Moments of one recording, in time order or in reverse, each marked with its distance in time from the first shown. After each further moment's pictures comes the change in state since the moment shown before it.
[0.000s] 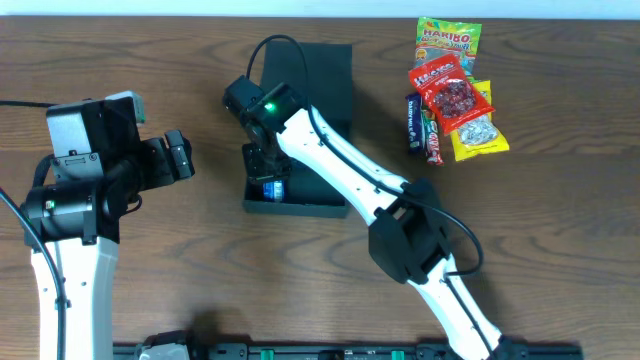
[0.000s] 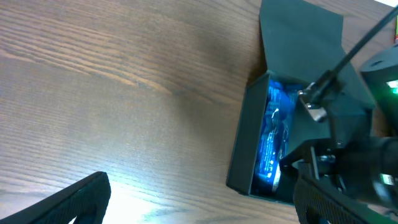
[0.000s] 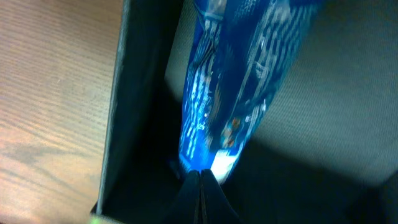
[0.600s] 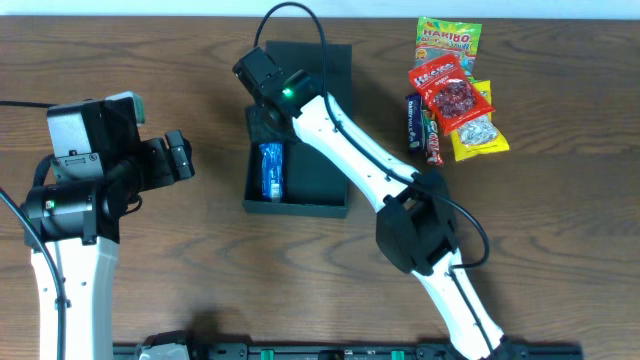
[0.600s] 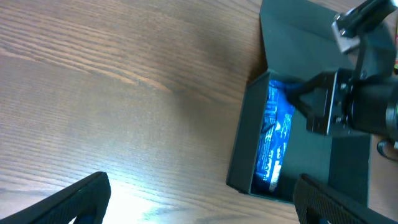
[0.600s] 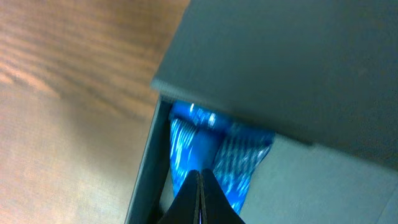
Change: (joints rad) left arm 0.000 0.000 0.000 -0.005 0.000 0.000; right arm -0.076 0.001 0.000 0.308 0.142 -0.023
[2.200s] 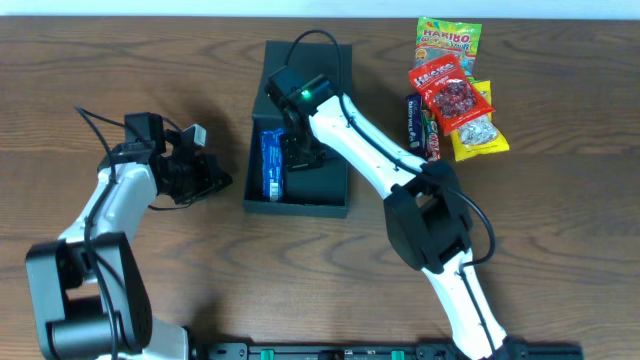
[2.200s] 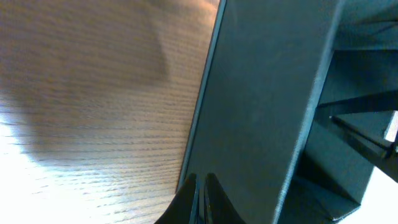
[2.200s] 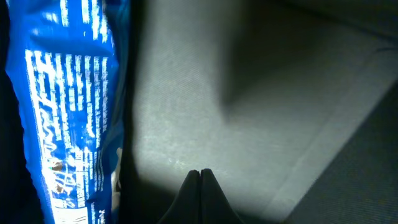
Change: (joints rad) left arm 0.000 0.521 -0.285 0.383 0.465 -0.048; right arm -0.052 -0.046 -0.208 -0.190 -0.084 -0.083
